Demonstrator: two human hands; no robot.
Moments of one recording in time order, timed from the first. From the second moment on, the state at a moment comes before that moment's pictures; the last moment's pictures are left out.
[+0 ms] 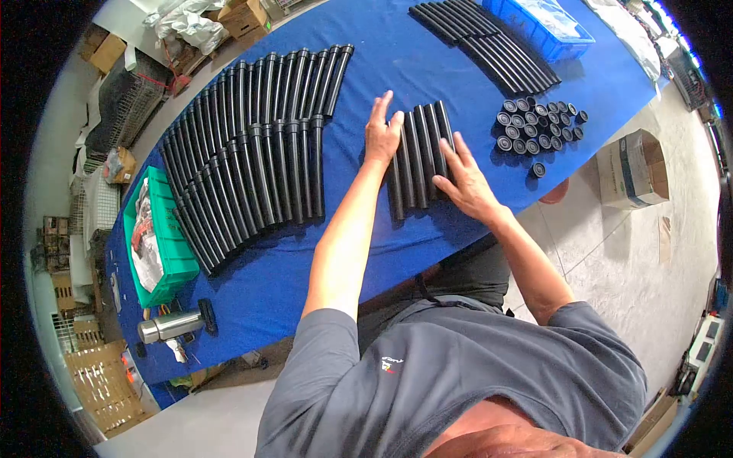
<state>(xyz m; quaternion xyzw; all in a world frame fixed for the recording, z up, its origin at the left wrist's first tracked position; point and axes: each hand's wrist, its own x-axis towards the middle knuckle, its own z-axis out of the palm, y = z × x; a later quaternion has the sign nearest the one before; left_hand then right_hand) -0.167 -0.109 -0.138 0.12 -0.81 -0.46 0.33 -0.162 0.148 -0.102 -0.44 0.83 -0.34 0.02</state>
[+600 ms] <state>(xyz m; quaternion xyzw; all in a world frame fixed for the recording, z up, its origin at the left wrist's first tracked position) -0.030 -0.048 -0.119 -0.02 -0.98 -0.17 0.10 -0.184 0.155 -0.100 -0.56 0.81 -0.20 0.01</state>
